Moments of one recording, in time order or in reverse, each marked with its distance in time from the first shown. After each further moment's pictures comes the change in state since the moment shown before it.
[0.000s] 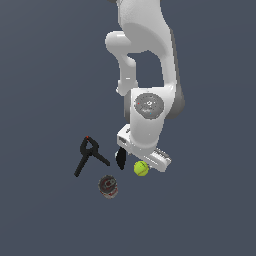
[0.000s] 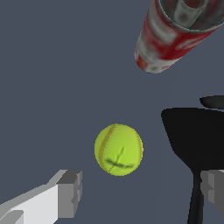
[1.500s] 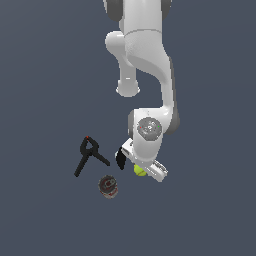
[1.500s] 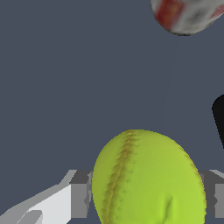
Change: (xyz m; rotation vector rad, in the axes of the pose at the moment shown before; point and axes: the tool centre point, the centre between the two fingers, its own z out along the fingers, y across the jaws) arm -0.004 -0.011 0.081 -0.001 -0.003 0.078
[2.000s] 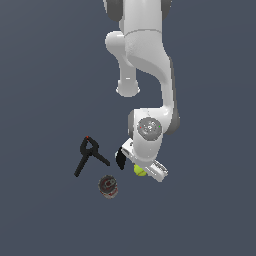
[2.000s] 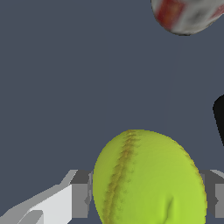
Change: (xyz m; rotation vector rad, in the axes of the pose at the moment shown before) arm 0.000 0.000 0.000 0.000 0.000 0.000
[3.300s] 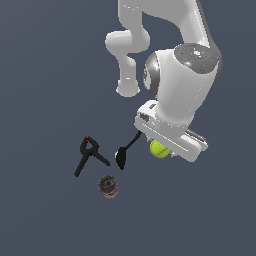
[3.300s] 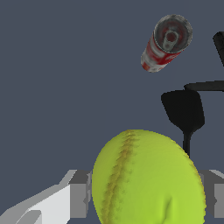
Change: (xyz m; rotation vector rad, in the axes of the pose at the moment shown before) arm -0.030 -0.038 -0.187 -0.001 0.000 0.001
